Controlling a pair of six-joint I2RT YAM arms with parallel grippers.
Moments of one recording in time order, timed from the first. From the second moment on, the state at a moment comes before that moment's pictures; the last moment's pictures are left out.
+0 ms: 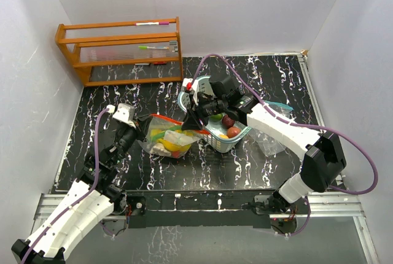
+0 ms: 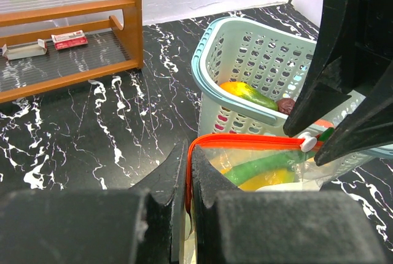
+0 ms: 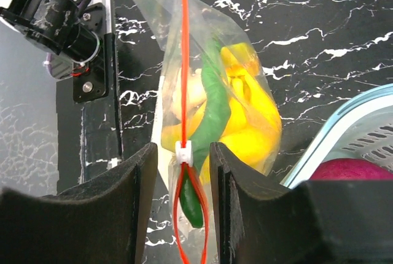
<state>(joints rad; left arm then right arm) -0.53 0.50 0.49 -0.01 -0.04 -0.13 0.70 1.52 1.27 -0.32 -0.76 -0.14</state>
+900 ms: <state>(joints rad) -0.53 0.48 0.49 -0.03 -0.07 -0.13 0.71 1.48 1.23 -0.30 -0.71 -0.11</state>
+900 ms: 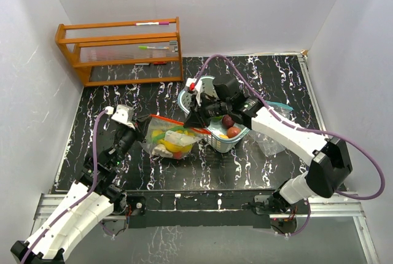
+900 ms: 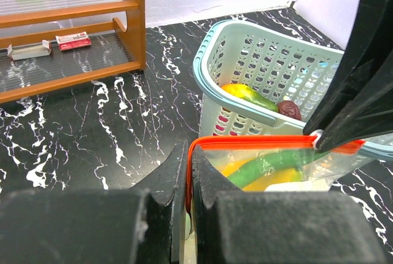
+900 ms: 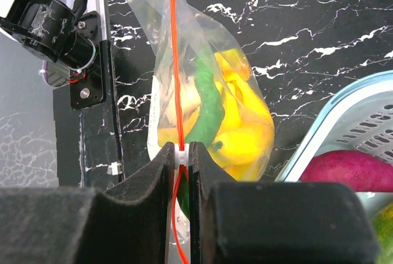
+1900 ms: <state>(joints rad) -0.55 0.48 0.47 -0.02 -0.25 -0.14 0.71 1.19 1.02 -0.40 -0.55 -0.11</state>
